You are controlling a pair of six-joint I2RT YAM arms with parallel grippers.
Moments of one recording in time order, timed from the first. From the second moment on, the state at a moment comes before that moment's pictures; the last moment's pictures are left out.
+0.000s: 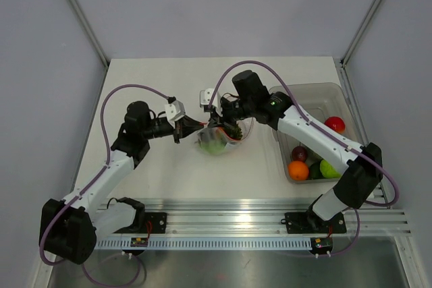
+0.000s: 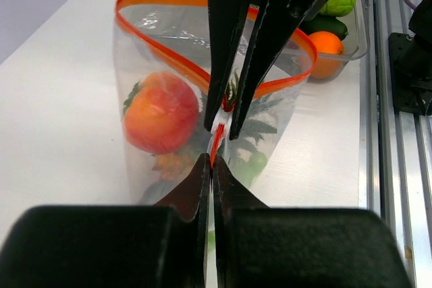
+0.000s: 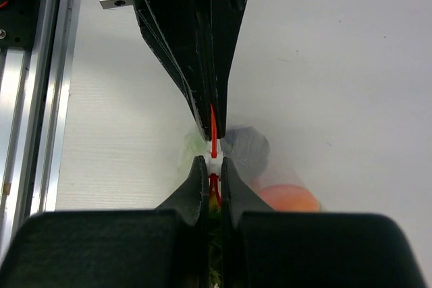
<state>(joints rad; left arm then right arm) -0.34 1.06 0.68 0.20 0.94 0.18 0.75 1.57 1.47 -0.55 -0.61 -0.66</state>
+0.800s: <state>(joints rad) -0.17 1.00 0.68 0.26 0.83 0.08 0.63 1.51 1.45 -0.61 -0.51 -0.65</state>
